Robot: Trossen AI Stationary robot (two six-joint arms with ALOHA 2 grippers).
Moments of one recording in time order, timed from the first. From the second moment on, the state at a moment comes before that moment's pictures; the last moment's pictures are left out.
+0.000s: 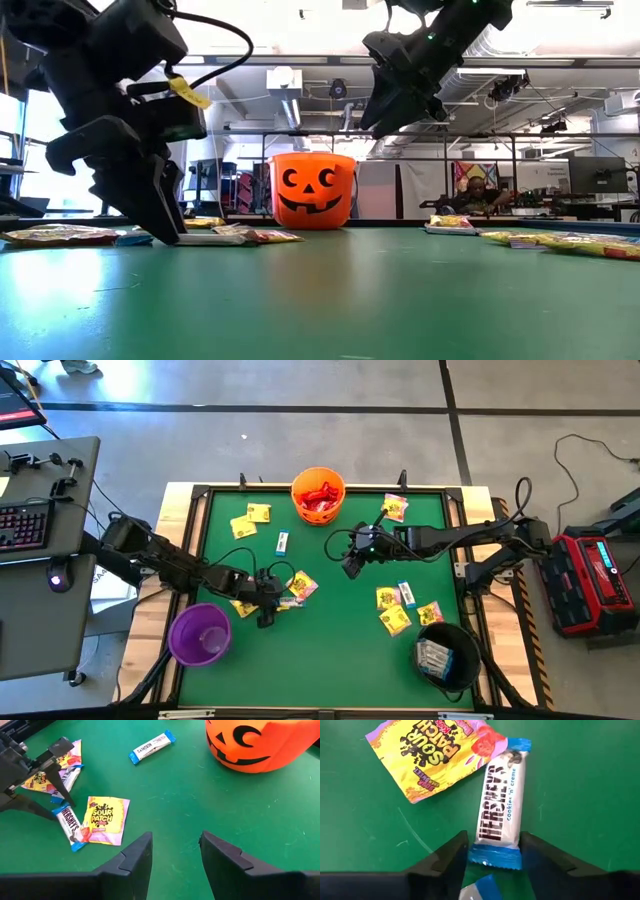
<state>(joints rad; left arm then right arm) -0.26 1.50 0.52 -0.05 -0.18 -0.39 -0.06 1.49 1.04 -0.36 0.24 0.53</state>
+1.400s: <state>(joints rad) 0.02 1.50 0.89 -0.10 0.36 -0.59 0.20 1.49 1.04 -0.16 0.26 0.52</state>
